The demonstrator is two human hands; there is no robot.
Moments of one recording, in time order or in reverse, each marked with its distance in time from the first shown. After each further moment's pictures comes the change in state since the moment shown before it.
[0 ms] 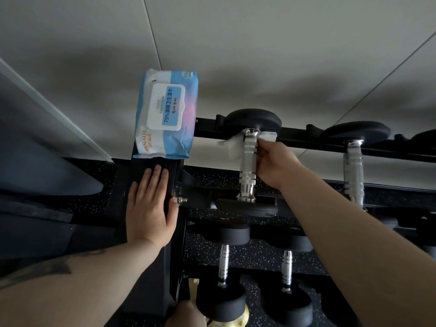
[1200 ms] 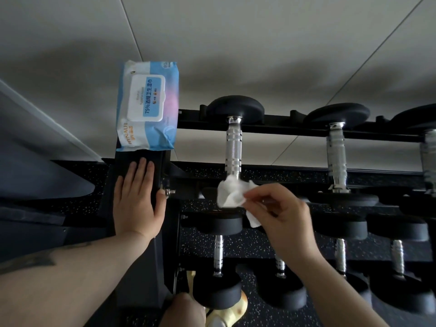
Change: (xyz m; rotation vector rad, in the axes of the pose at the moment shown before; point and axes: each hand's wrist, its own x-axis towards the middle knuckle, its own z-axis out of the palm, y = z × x) left_hand 0.000 0.001 0.001 0.028 0.008 -0.003; right_hand -0.117 0.078 -0.067 -0.887 0.085 -0.866
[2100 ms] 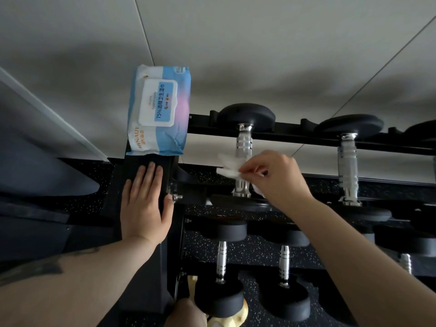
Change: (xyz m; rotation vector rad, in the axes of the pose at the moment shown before) left_hand 0.000 -0.001 0.000 -0.017 -0.002 0.001; right_hand 0.089 -0.014 0.013 -0.462 -0.265 -0.055
